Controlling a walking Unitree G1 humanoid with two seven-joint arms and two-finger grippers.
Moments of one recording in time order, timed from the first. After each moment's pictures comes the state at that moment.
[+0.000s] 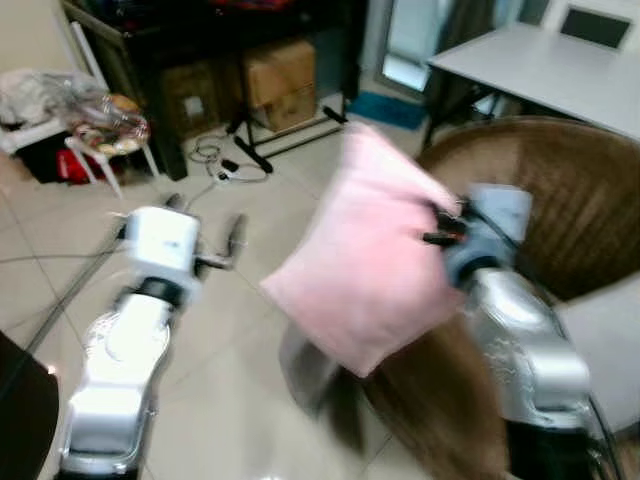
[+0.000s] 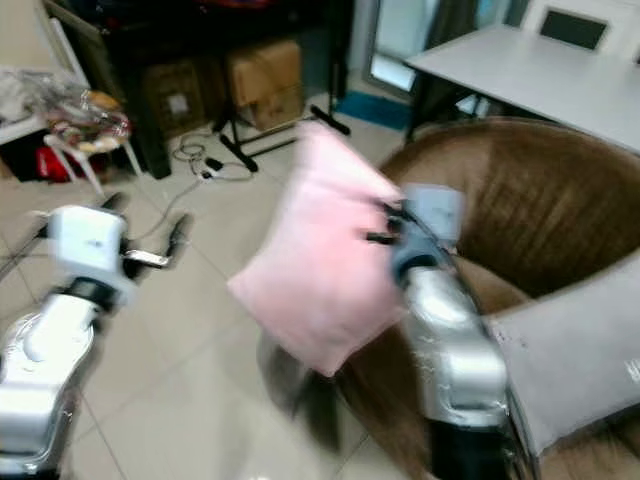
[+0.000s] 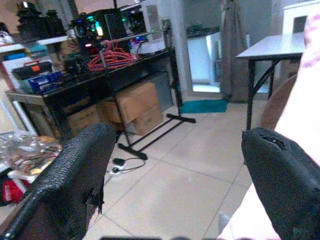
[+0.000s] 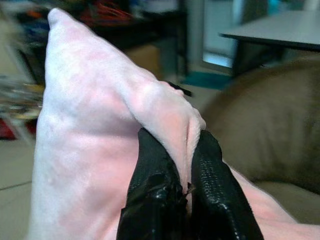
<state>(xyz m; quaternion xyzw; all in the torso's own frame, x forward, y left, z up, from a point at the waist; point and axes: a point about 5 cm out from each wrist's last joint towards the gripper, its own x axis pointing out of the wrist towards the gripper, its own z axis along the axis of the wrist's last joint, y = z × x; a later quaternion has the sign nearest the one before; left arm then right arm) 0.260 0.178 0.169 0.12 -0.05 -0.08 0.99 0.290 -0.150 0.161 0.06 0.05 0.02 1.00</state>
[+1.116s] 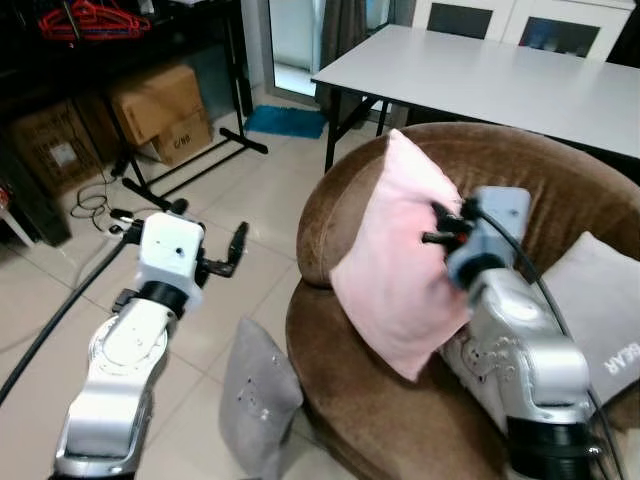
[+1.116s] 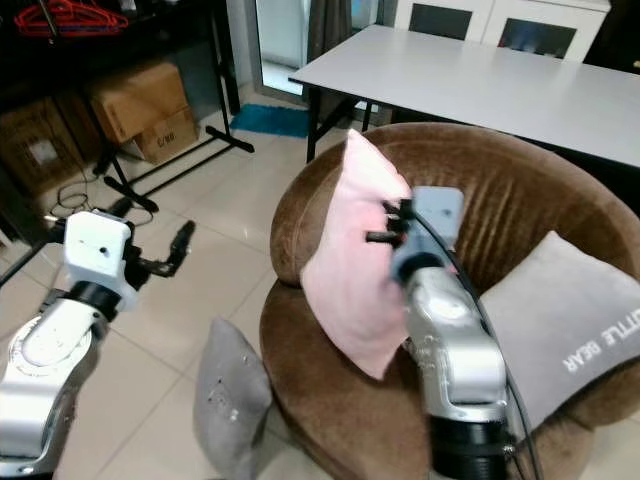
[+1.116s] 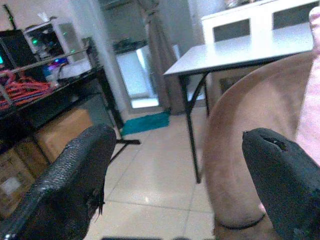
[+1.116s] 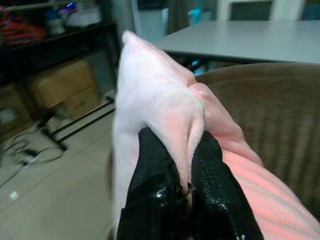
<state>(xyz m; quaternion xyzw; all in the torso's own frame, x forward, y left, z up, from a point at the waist) 0.259 0.184 0.163 0.14 -0.03 -0.08 0.99 0.295 -0.136 0.165 0.05 0.05 0.06 1.00</state>
